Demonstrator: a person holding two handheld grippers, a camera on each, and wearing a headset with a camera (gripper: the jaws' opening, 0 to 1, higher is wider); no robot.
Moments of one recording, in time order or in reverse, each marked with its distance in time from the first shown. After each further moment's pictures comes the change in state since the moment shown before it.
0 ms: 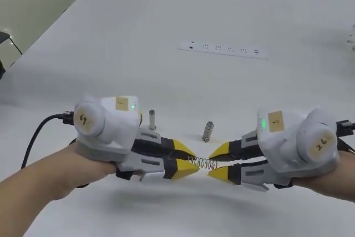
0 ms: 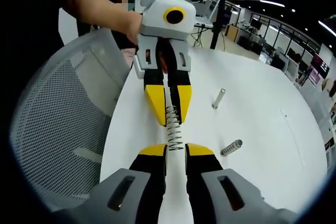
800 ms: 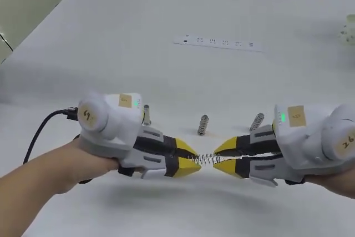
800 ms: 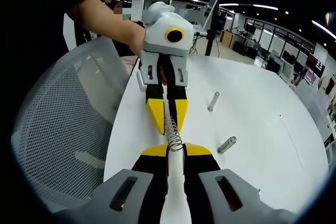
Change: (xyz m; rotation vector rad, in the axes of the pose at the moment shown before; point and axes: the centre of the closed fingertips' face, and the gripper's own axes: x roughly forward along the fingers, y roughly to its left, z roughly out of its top) left arm 0.017 -0.005 -0.010 0.005 0.034 -0.048; right arm -0.020 0.002 0.004 0.015 -0.068 -0.032
